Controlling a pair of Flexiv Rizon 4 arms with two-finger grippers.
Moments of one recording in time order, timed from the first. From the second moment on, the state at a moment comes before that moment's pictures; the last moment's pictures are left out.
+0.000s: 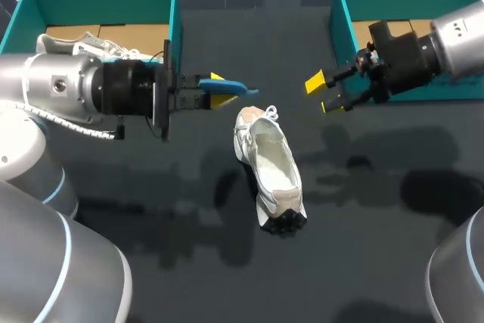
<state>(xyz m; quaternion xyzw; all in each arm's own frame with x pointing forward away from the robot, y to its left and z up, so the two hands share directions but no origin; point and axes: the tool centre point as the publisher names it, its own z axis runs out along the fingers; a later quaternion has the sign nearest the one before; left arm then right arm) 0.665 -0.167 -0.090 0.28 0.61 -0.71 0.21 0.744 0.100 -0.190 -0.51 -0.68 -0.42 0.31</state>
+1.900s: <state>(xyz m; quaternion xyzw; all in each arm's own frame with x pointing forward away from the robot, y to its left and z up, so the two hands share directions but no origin) 0.726 -0.198 -0.154 0.56 0.47 -0.46 0.50 0.769 0.140 -0.144 -0.46 -0.63 -0.52 0.35</state>
